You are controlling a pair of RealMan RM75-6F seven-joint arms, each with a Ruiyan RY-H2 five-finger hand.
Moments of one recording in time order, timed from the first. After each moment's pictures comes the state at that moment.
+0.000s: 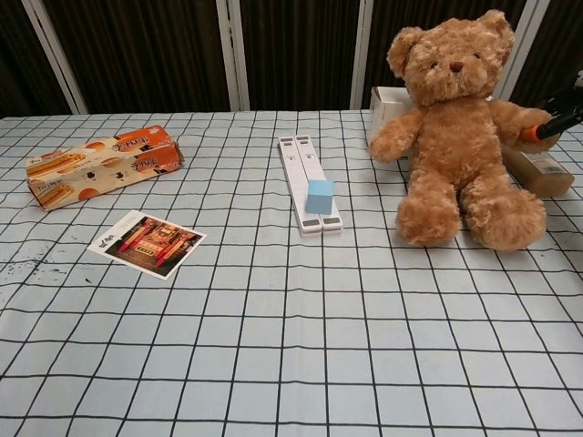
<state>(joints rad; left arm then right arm) -0.06 -1.12 -0.07 -1.71 1.31 1.49 0.35 0.74 -1.59 0.41 -0.82 -0.80 0.68 0.24</state>
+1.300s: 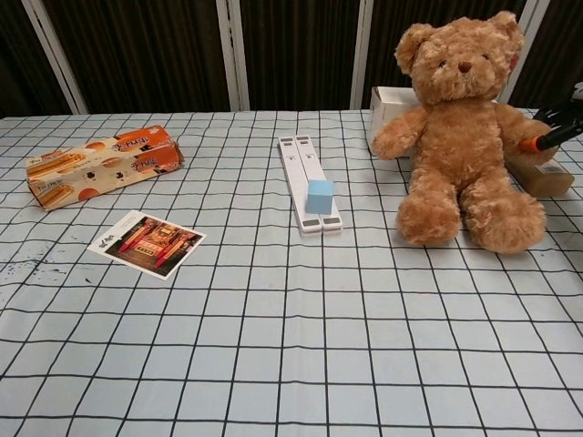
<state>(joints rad) -0.06 -1.13 -0.07 -1.72 1.30 1.49 0.37 0.71 -1.58 0.42 -0.82 -0.88 0.62 0.27</state>
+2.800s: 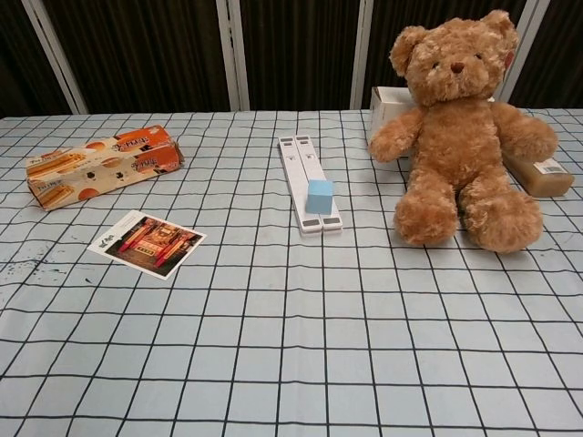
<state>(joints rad) -0.06 -1.10 -0.04 -1.73 1.38 1.48 0.31 0.09 -1.21 0.10 -1.37 -1.47 1.50 -0.04</state>
